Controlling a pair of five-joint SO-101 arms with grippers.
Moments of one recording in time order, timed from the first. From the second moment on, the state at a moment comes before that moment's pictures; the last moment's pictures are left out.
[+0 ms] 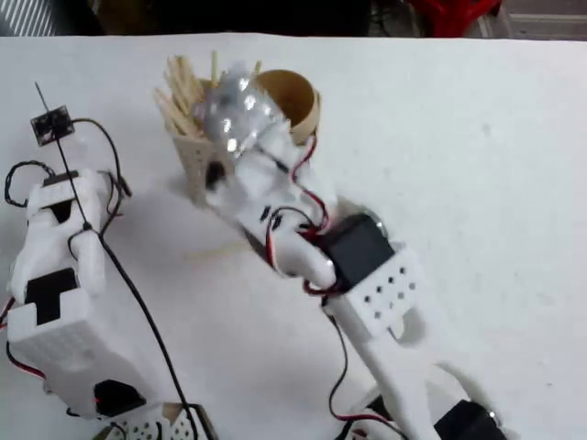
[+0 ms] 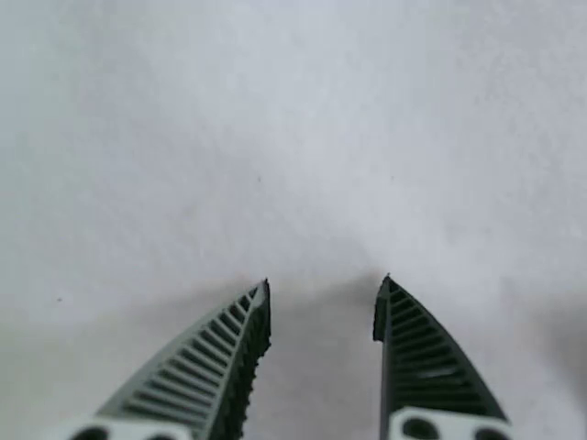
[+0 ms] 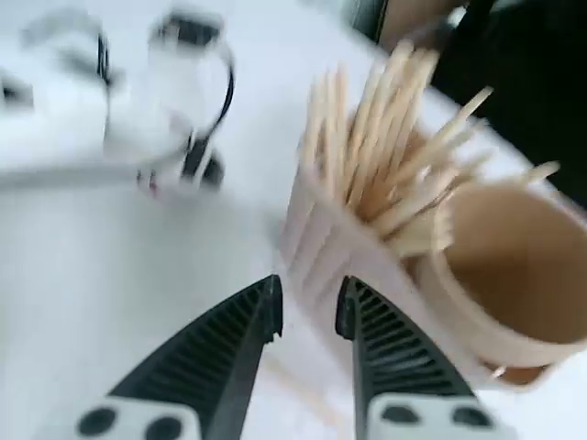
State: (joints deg) left arm -26.9 18.7 19.6 38.6 9.2; right arm -41.7 -26.5 5.7 64.0 13.8
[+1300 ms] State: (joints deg) left arm -26.9 18.7 19.6 38.6 9.2; right arm -42.5 9.1 30.9 38.9 46.8
